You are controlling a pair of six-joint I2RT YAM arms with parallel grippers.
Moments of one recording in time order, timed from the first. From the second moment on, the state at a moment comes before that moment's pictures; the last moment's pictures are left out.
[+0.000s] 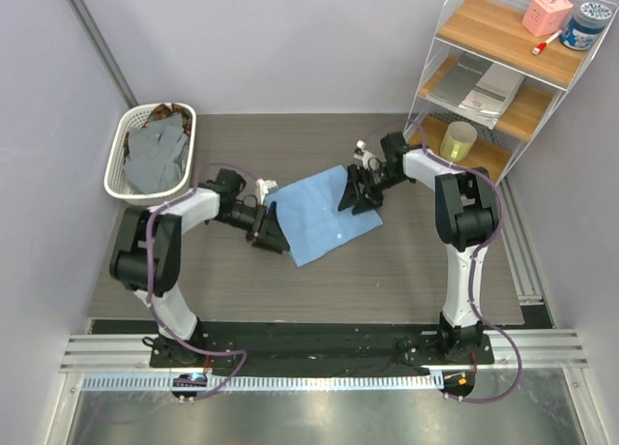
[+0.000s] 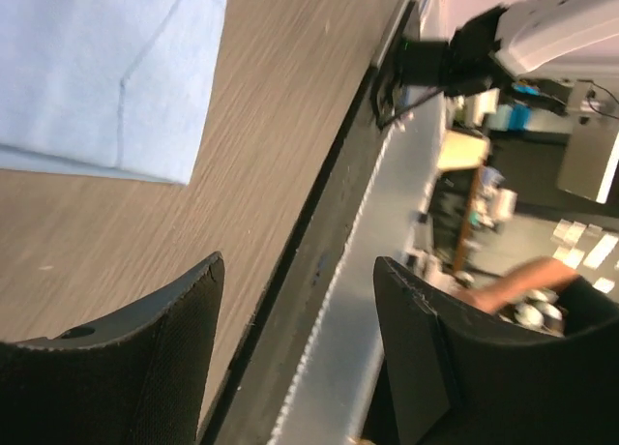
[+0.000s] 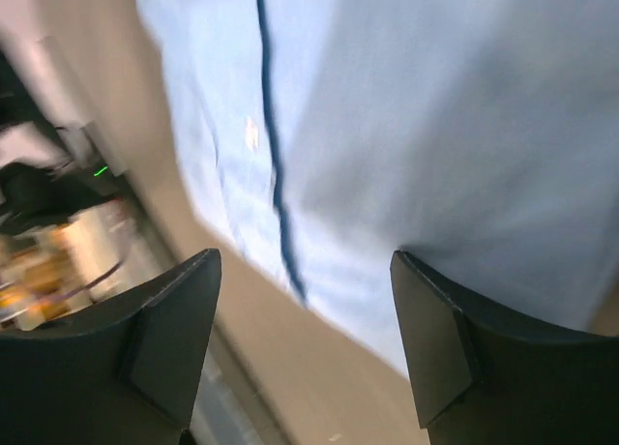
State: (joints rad) left arm -0.25 1.78 1.00 -0.63 1.14 0.00; right arm 0.22 2.14 1.49 -0.68 -0.92 0.05
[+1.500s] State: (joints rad) left arm -0.23 1.63 0.65 0.07 0.82 -0.58; right arm 0.55 1.71 1.14 -0.92 -0.48 -0.77
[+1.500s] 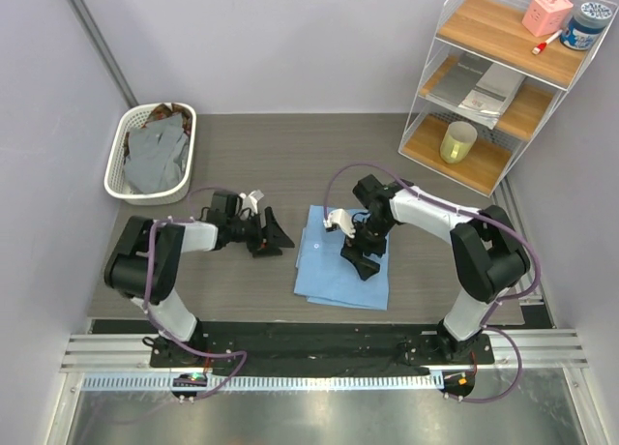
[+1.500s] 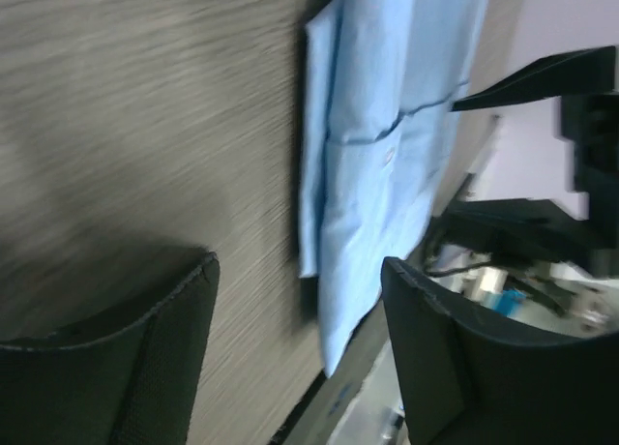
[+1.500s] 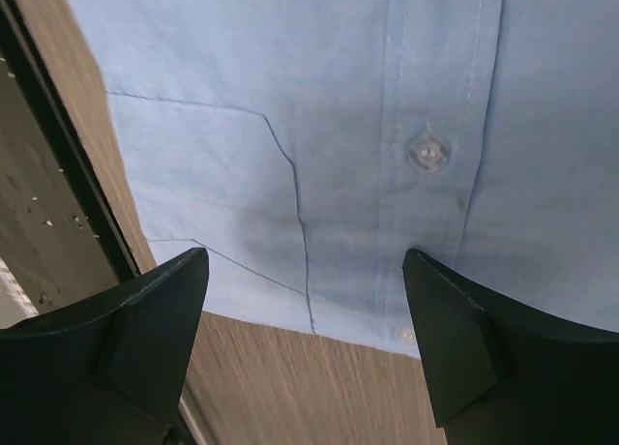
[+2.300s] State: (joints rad) left arm -0.30 1.94 0.72 0.50 0.98 -0.82; right arm 0.51 1.77 1.15 -0.86 -0.43 -0.67
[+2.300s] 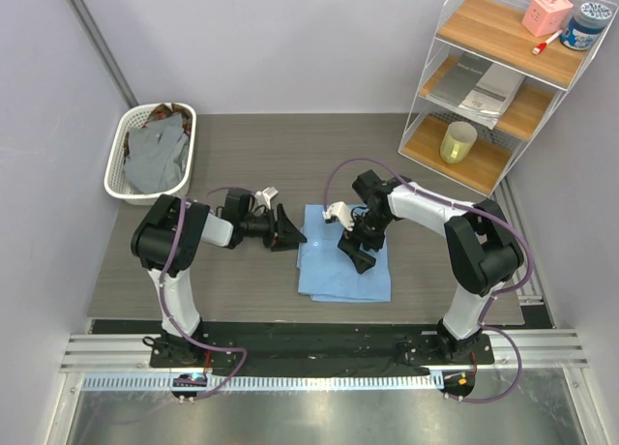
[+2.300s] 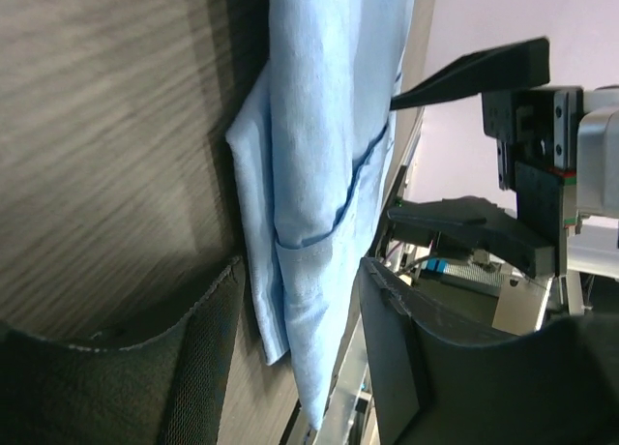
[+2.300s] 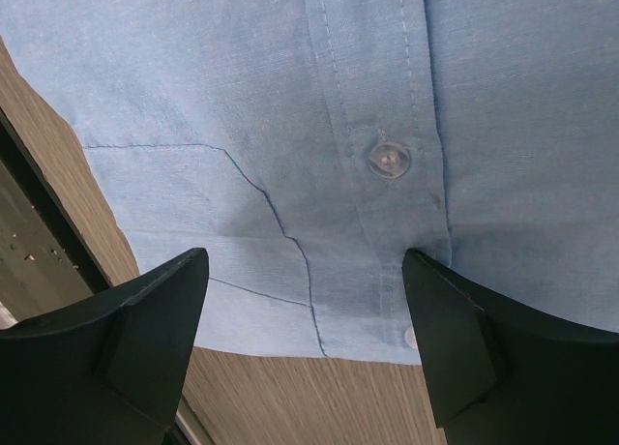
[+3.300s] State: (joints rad) left arm -0.38 2.00 0.96 0.08 0.93 -0.61; right arm 0.48 1.77 1.16 -0.85 -0.47 -0.59
